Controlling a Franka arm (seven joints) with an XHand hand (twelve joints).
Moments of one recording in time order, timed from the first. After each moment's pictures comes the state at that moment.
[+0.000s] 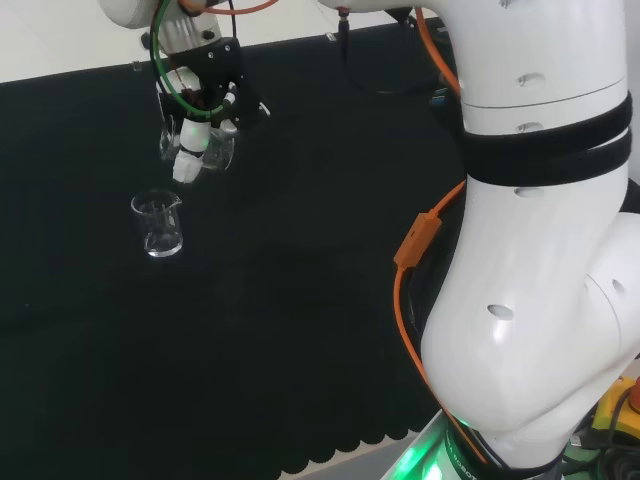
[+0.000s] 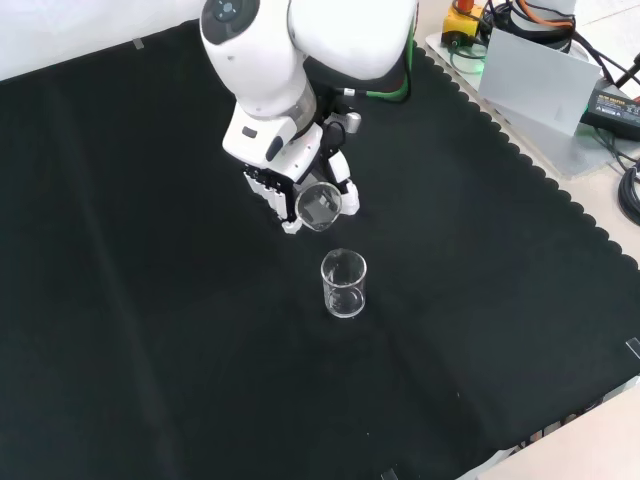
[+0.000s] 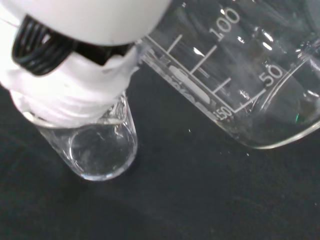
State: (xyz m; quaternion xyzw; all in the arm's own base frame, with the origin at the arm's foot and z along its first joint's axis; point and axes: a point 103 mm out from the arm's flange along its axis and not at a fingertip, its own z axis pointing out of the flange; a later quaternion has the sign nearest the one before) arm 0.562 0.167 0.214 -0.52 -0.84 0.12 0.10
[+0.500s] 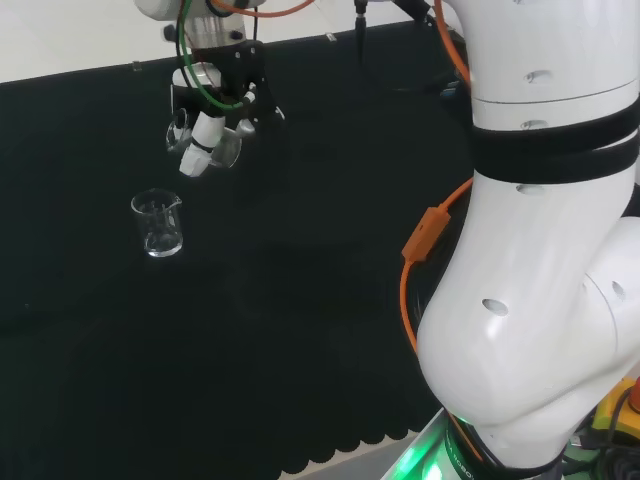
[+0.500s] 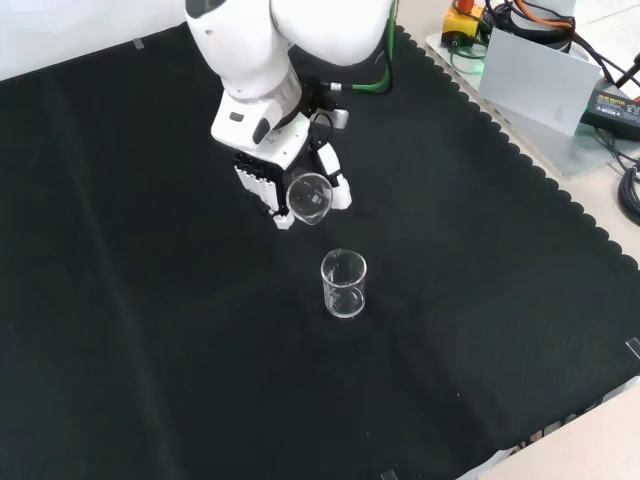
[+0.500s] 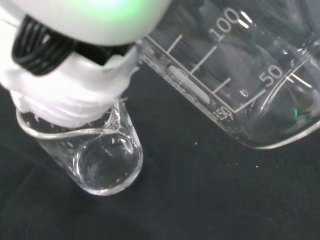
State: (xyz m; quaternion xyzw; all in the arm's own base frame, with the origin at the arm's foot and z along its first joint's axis) arm 0.569 0.145 0.205 -0.50 -0.85 0.06 0.13
